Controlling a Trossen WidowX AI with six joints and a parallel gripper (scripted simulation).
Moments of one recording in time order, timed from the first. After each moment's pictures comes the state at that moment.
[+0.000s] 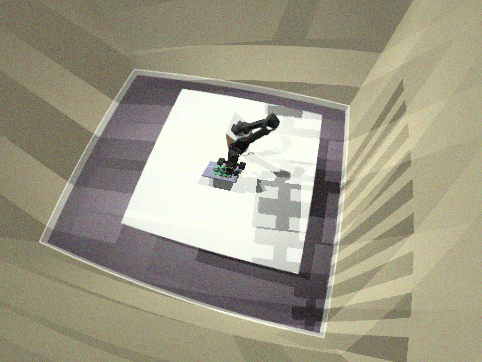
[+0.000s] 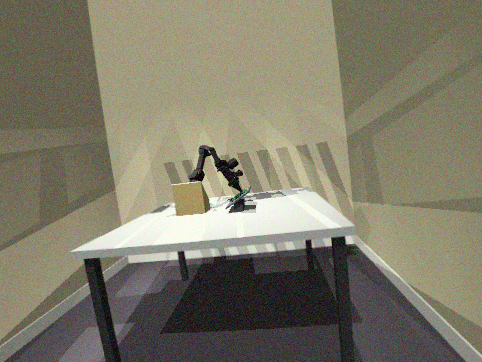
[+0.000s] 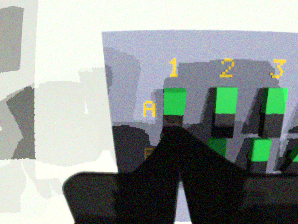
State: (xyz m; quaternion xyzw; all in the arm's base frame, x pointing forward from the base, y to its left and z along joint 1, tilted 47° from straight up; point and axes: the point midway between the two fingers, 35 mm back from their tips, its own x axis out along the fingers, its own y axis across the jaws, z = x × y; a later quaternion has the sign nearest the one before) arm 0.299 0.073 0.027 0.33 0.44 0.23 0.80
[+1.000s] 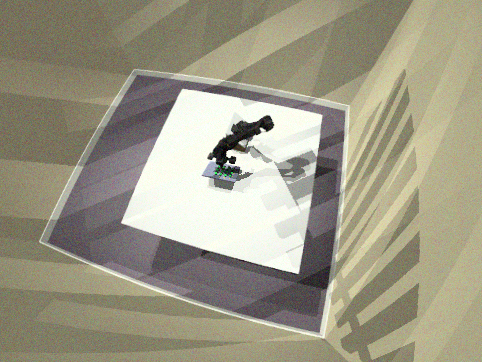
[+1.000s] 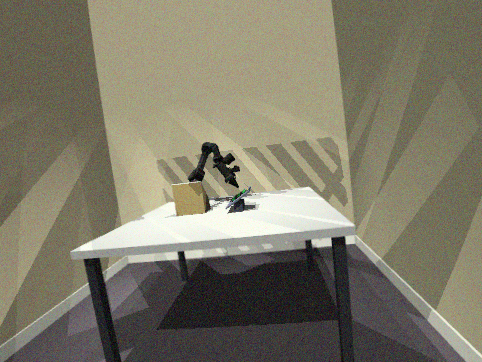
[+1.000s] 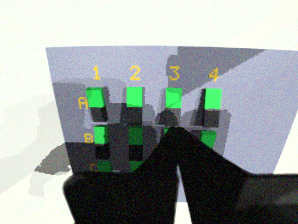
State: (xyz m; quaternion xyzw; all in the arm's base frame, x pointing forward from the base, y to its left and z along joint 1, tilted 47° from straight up) arm 0.295 0.001 0.001 0.32 0.43 0.23 0.81
